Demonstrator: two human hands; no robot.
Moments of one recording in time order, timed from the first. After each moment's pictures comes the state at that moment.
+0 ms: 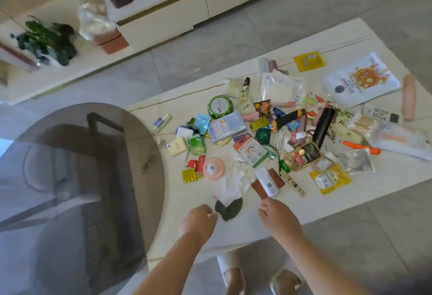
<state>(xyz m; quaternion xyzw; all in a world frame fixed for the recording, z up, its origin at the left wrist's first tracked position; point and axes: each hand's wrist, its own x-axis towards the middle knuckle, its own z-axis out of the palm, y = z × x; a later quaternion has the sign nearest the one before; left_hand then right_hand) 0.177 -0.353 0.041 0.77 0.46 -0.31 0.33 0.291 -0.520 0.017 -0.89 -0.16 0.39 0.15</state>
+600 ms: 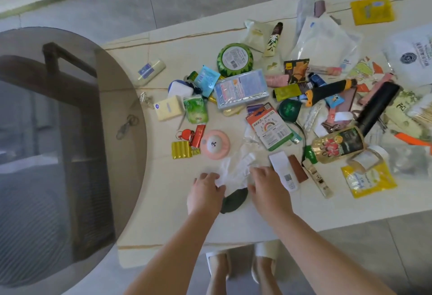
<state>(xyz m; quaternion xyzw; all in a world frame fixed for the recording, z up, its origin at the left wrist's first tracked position) 0.202 -0.336 -0.097 0.76 0.49 -0.23 0.36 0.301 -0.453 -0.100 -0.89 -0.33 0.29 0.09</state>
